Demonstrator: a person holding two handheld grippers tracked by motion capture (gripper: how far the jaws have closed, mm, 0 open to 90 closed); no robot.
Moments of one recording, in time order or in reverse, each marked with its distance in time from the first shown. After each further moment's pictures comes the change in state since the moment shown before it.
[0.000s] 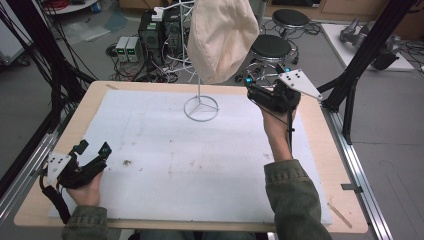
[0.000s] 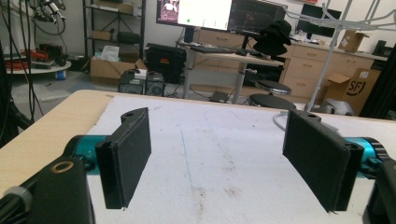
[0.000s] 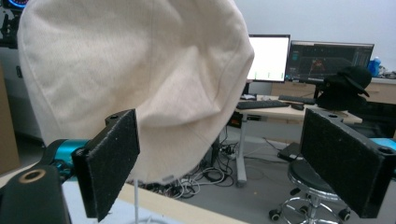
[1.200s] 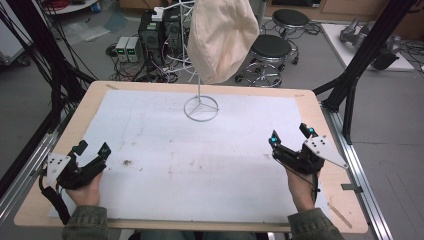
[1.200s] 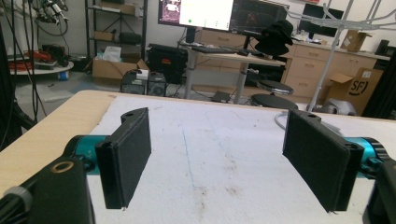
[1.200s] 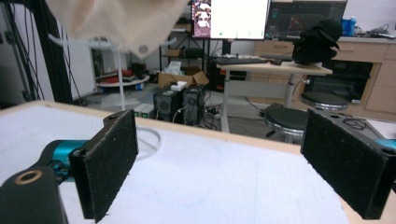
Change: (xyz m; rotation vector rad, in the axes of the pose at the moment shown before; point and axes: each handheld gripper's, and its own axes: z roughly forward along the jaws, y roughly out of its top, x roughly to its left) left arm -0.001 0.000 -0.002 -0.003 0.009 0.005; right arm -0.024 -0.093 -0.122 0.125 -0.073 0.019
